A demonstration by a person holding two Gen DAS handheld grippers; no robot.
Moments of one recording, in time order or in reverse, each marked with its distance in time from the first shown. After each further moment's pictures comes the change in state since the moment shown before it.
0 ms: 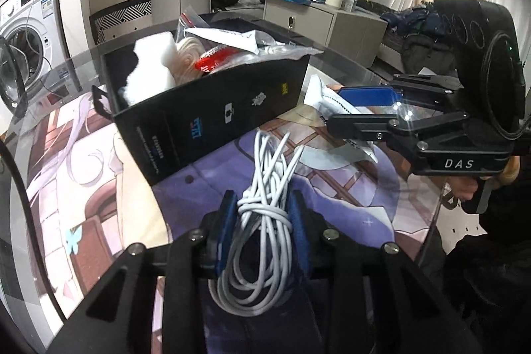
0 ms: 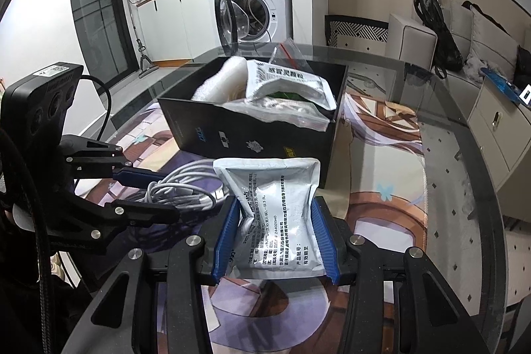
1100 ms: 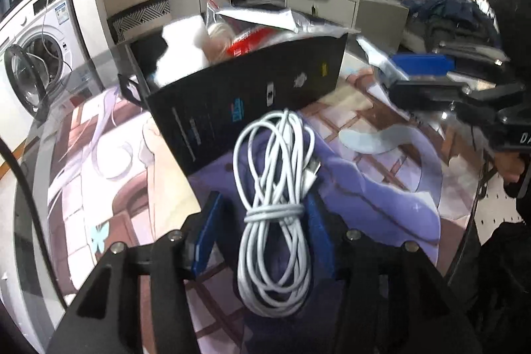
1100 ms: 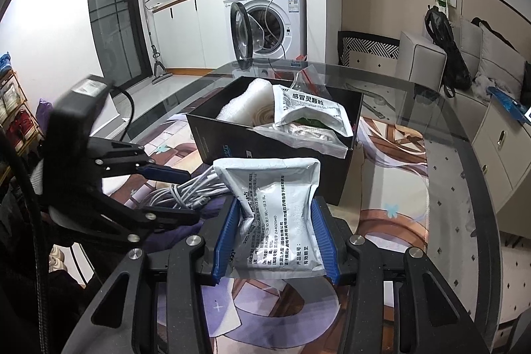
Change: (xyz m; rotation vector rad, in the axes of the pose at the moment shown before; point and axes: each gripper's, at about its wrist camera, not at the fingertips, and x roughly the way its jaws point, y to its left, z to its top) left arm 0.019 0.012 -0.002 0.024 0.039 0.135; right arm -0.018 0.012 0.007 -0.036 -0.045 0.034
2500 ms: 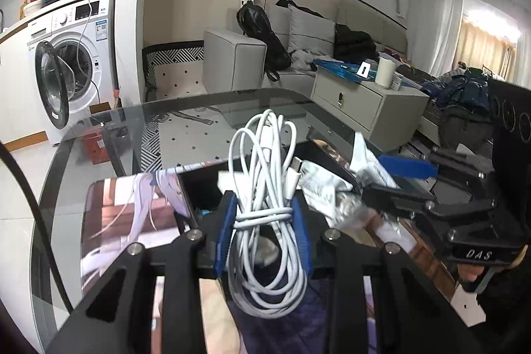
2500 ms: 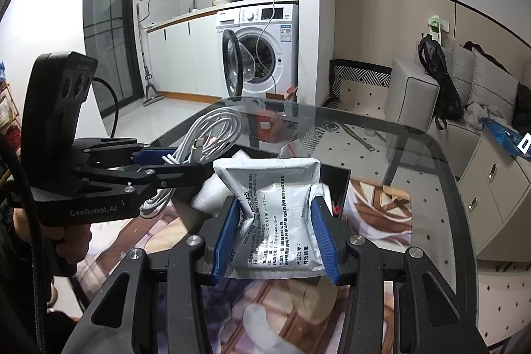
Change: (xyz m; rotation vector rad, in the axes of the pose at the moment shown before) left arm -0.048 0.049 0.085 -0.189 -0.279 0.030; right arm 0.007 -0.013 0.069 0.014 -0.121 -0.032
